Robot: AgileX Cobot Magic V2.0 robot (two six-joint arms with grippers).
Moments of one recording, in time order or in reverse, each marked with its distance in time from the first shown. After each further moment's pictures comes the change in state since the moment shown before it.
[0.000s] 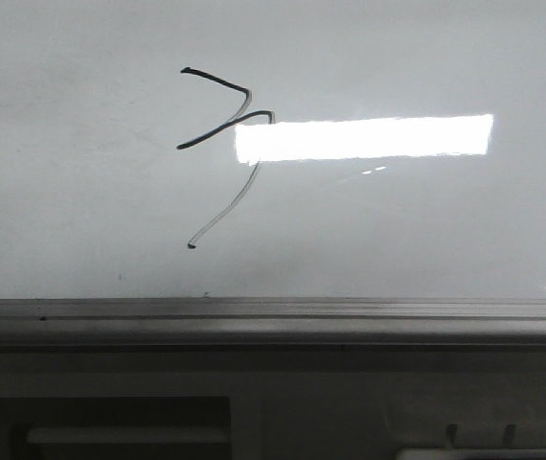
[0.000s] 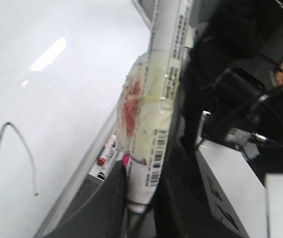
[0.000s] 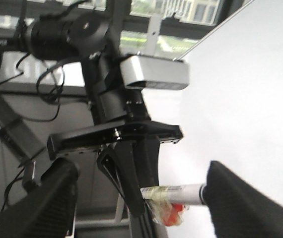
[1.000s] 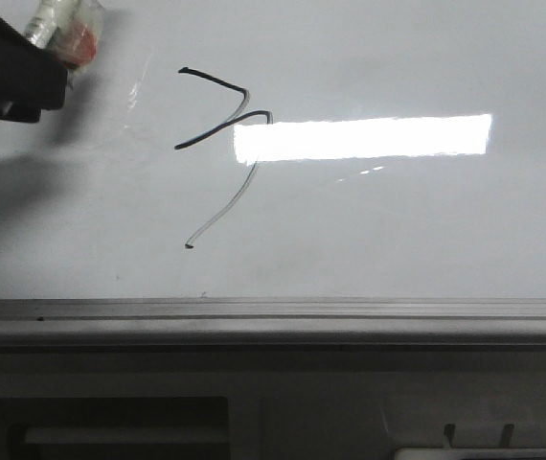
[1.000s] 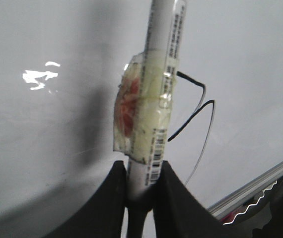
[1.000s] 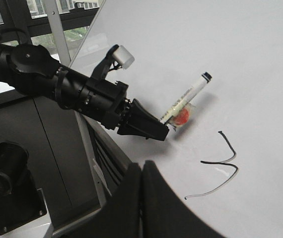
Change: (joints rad) left arm 0.000 0.204 0.355 -0.212 -0.712 -0.084; right arm -0.212 -0.325 0.482 0.011 -0.135 0.216
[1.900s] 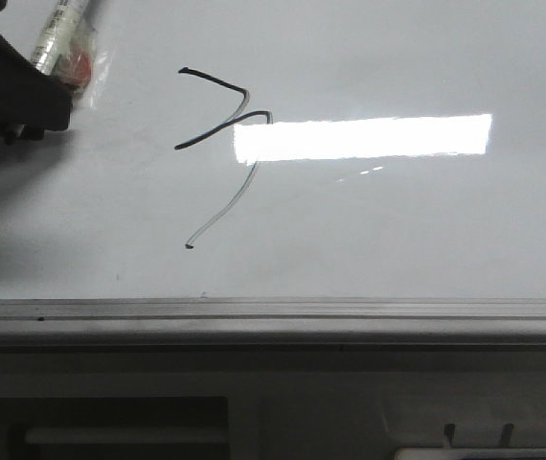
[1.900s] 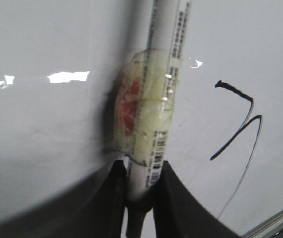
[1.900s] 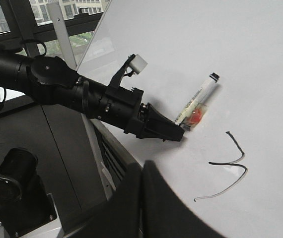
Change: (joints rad) left arm 0.000 0.068 0.000 -0.002 -0.111 0.006; right arm 0.000 0.000 0.000 0.039 -0.001 0.002
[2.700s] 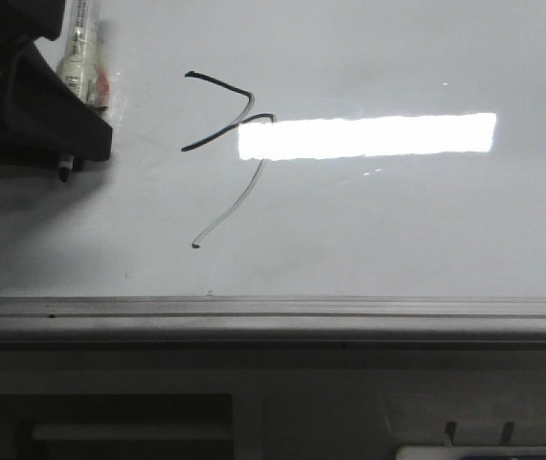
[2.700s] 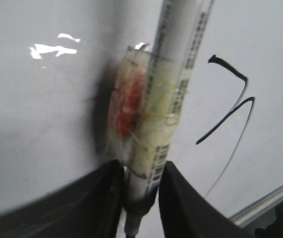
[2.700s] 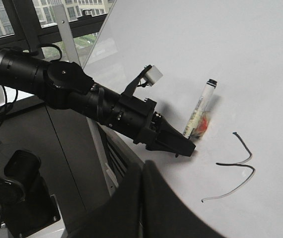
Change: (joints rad) left arm -0.008 0.107 -0.023 -0.046 0.044 0.002; right arm 0.000 0.000 0.001 0.012 0.000 0.000
